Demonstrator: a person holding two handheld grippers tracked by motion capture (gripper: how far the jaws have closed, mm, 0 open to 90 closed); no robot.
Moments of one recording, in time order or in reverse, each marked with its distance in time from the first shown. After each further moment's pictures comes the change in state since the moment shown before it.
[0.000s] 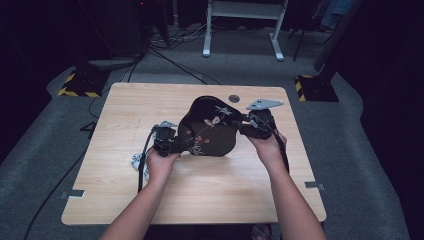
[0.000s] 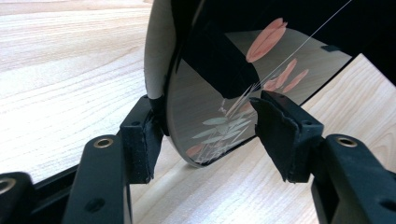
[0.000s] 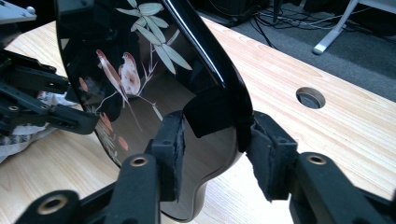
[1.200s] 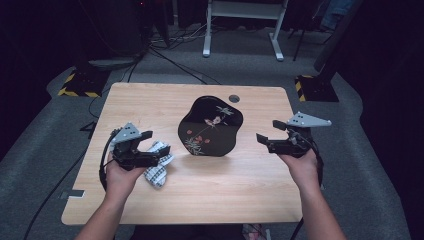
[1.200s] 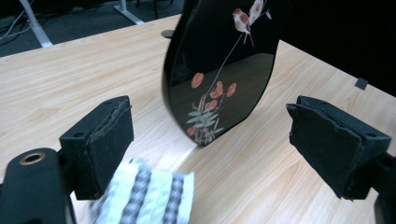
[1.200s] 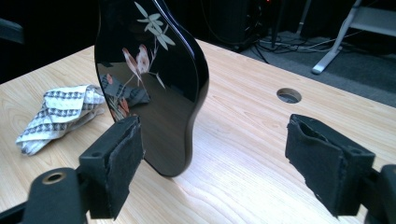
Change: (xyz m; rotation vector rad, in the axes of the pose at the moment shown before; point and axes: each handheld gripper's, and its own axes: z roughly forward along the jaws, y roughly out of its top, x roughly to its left) left arm -0.020 -0.014 -0.141 -0.180 0.032 0.278; right arm -0.024 -0.049 -0.085 -0.148 0.036 0.049
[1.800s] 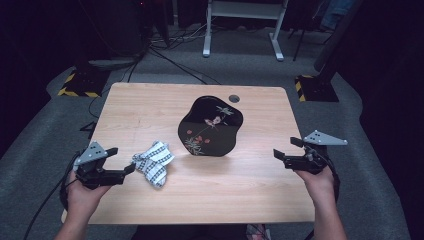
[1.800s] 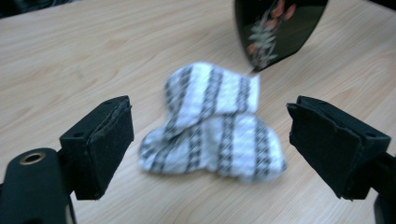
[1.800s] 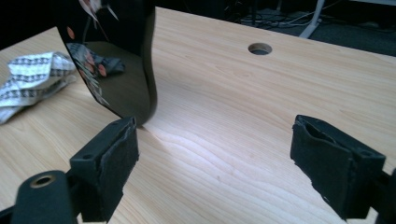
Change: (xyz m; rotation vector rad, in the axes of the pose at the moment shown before) left arm 0.042 -0.066 -0.058 0.101 0.126 0.002; right arm -0.025 -0.060 -0.026 0.053 -0.067 0.080
